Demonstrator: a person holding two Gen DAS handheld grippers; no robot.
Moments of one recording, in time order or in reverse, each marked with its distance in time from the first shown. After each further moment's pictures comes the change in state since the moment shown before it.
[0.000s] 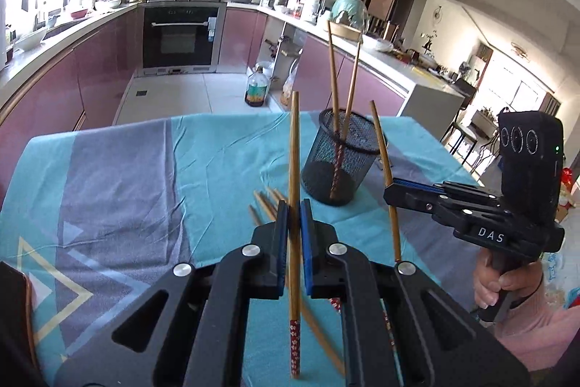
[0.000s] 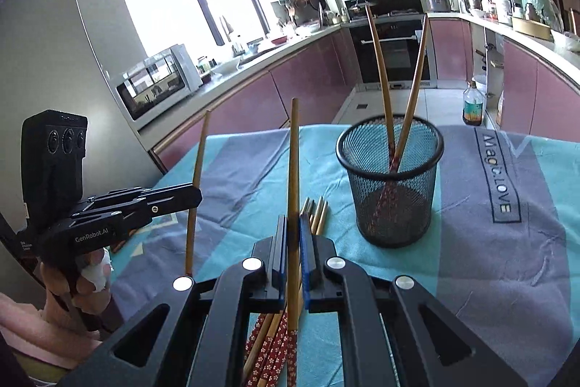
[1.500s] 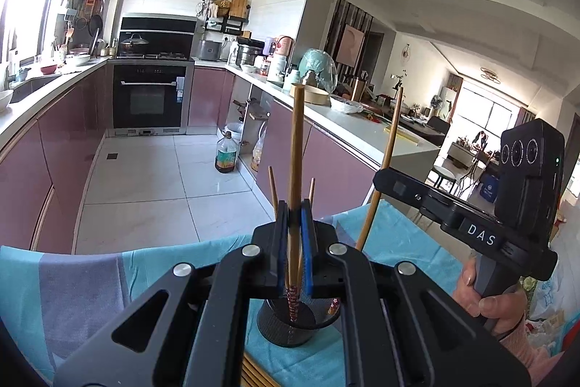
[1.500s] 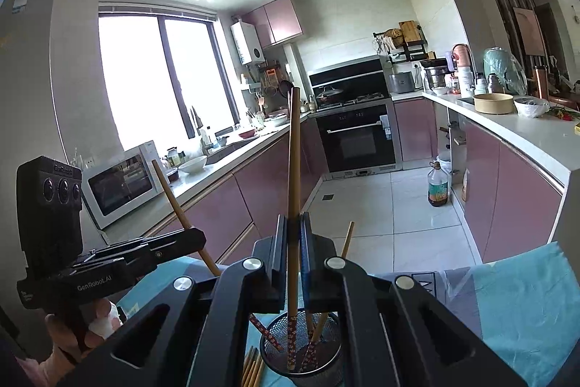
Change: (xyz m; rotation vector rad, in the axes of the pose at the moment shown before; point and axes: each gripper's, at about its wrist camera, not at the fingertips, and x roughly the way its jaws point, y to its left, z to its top) left arm 0.015 -0.073 0.137 0.071 -0.196 -0.099; right arm -0.037 -0.053 0.112 0.005 -0.342 -0.133
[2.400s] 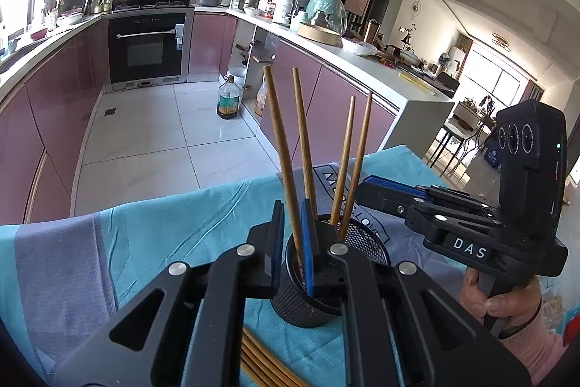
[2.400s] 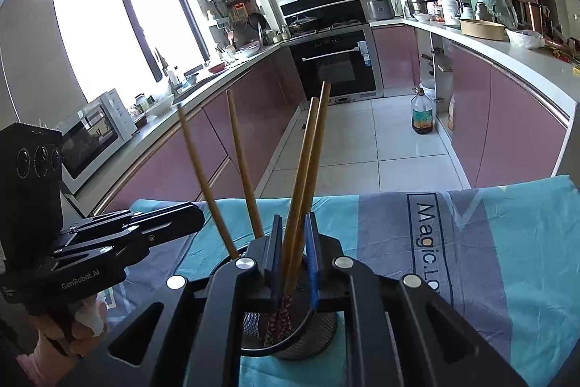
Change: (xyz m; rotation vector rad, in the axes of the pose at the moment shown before) left arm 0.084 0.049 -0.034 -0.016 0.220 0.005; right arm 0.061 -0.022 -0.049 0.079 0.278 -0.084
